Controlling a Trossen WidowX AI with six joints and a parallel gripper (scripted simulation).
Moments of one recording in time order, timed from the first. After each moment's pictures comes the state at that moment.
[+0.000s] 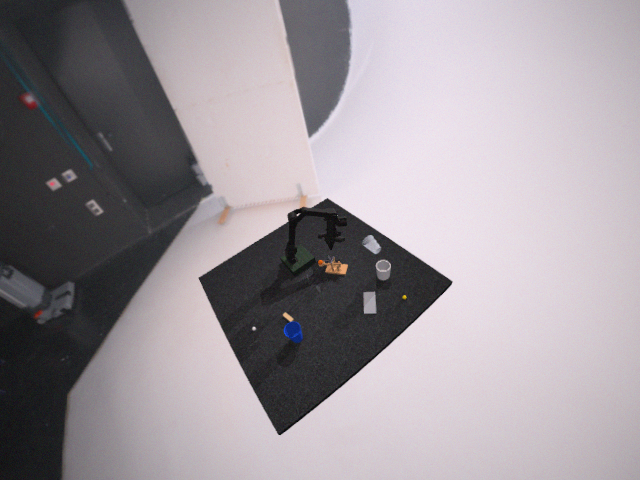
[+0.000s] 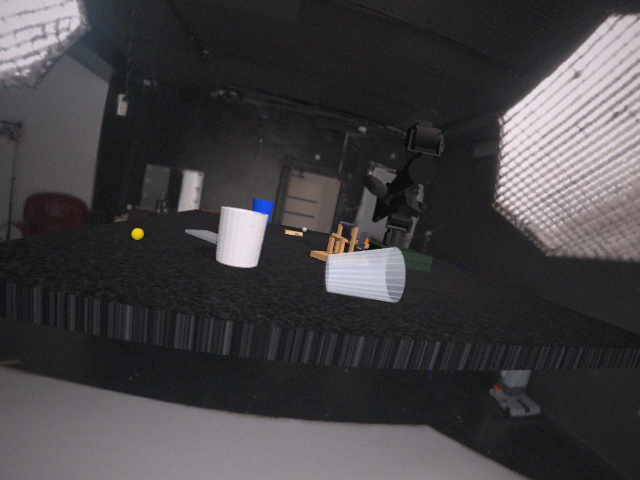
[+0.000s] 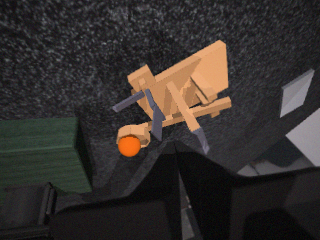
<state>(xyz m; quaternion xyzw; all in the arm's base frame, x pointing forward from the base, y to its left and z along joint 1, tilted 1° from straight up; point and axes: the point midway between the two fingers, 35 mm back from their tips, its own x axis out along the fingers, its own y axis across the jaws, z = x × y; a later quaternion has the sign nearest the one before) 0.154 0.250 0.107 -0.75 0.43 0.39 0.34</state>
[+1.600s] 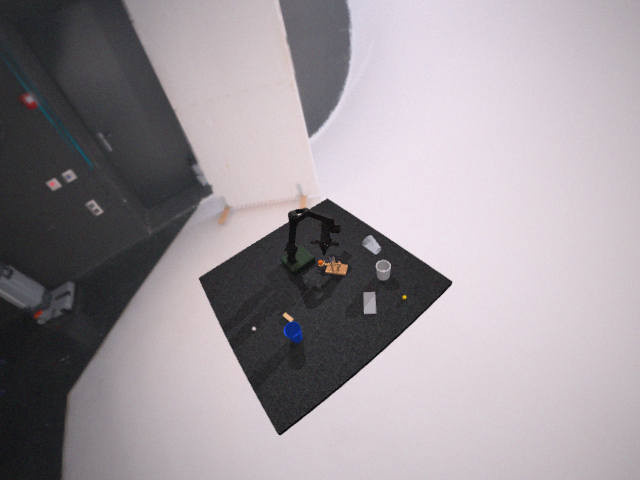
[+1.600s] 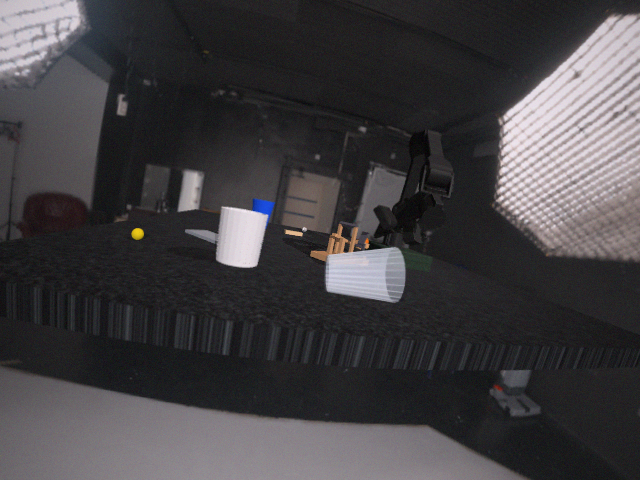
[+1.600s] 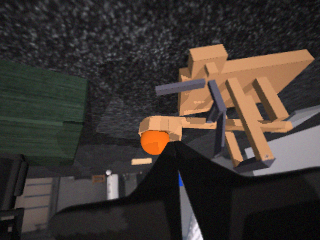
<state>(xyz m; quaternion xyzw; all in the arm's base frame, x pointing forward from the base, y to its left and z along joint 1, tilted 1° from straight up) 0.121 0.208 0.057 -0.84 0.37 0.36 0.16</state>
